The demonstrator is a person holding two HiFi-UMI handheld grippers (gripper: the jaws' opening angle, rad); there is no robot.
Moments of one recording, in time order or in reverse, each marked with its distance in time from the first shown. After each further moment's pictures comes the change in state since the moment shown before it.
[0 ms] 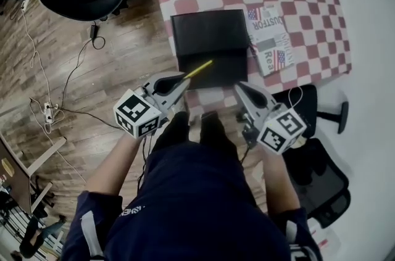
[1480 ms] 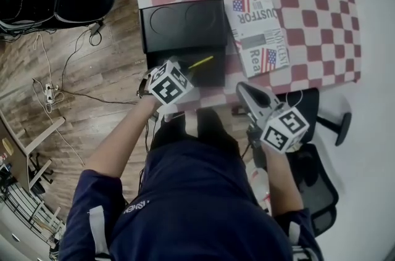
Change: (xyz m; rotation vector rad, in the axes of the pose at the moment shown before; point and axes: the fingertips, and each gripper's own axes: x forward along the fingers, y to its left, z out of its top) left arm 0.153 0.028 -0.132 0.205 0.751 0.134; right arm -0.045 -0.113 -0.026 0.065 0.110 0.078
